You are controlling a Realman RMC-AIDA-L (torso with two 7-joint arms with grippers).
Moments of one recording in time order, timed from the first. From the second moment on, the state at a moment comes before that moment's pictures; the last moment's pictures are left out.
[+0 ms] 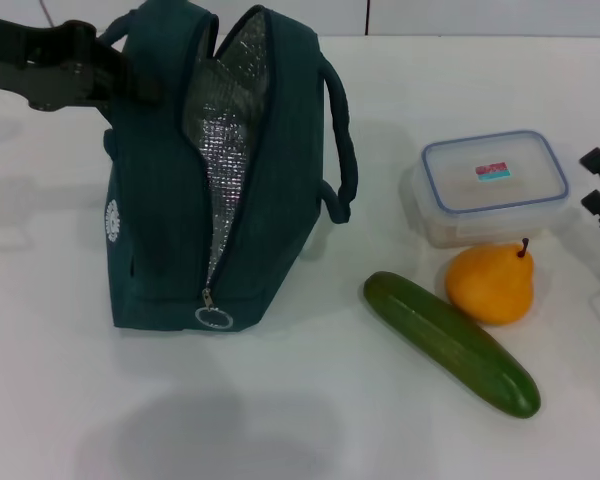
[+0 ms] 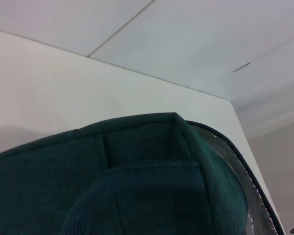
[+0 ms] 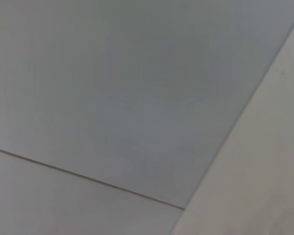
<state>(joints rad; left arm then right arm) -0.64 -1.90 0.69 1.16 2.12 1.87 -2.80 0.44 2.02 -1.10 -0.03 -0.81 -1.27 1.67</state>
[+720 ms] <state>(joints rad) -0.65 -1.90 0.69 1.16 2.13 1.87 -2.79 0.57 2.03 -1.12 -0.02 -0.81 -1.12 1.71</state>
